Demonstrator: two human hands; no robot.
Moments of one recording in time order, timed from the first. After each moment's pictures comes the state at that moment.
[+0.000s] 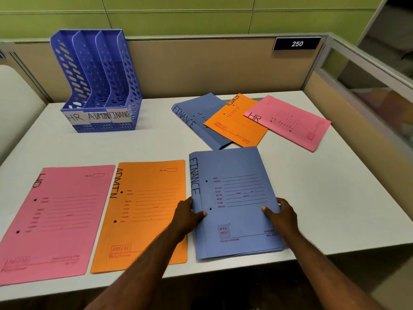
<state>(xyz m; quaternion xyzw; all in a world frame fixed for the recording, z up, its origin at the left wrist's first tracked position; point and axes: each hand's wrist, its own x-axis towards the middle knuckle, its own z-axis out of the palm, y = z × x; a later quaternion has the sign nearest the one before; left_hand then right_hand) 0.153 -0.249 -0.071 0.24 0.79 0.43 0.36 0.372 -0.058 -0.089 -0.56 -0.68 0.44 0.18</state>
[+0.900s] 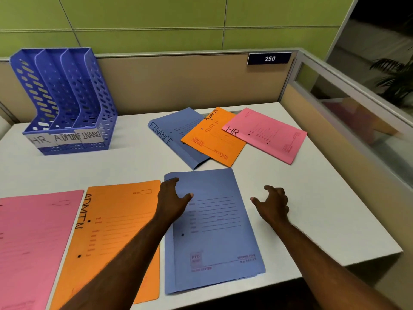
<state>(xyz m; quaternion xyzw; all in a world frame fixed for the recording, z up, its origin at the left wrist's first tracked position) 0.124 -0.160 -0.030 0.29 0.85 0.40 0.20 0.349 0.020 -0.056 -0.60 -0.73 0.28 0.14</state>
